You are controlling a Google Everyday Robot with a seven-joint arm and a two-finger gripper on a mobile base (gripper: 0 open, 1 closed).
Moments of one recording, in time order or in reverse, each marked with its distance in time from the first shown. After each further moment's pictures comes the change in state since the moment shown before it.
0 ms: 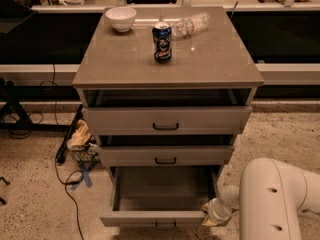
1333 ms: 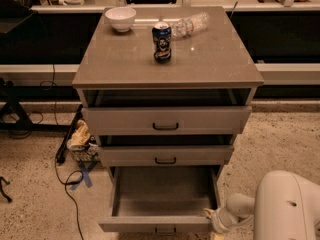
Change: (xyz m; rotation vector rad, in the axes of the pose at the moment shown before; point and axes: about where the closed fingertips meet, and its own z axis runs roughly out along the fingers) arm 0.011 0.050 0.006 -0.087 -0.080 -0.064
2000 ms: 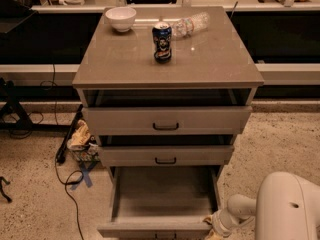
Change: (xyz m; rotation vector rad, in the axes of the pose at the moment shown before) arm 0.001 0.009 0.001 -0.016 -0.011 0.002
